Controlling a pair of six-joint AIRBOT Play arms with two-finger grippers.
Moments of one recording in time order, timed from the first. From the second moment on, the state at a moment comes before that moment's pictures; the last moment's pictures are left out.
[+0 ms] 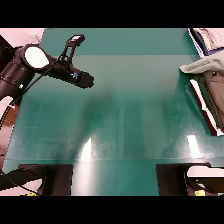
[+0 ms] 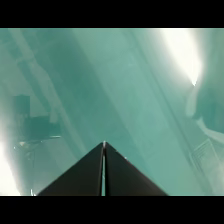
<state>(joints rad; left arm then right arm) -0.37 -1.33 1.44 1.14 -1.12 -1.41 -0.69 -1.51 1.67 -0.68 0.96 1.12</state>
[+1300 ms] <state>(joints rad) -0.38 -1.33 1.44 1.15 -1.12 -1.36 -1.05 -1.11 1.36 -1.16 1.37 1.33</state>
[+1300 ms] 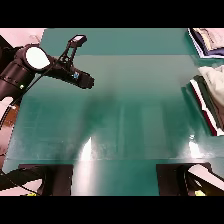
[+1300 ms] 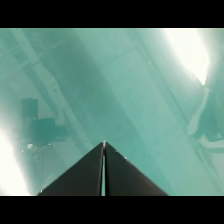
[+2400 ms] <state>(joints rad) -0.38 -1.33 1.44 1.14 -1.06 -1.35 -0.36 -1.00 1.25 -0.84 1.27 1.34</state>
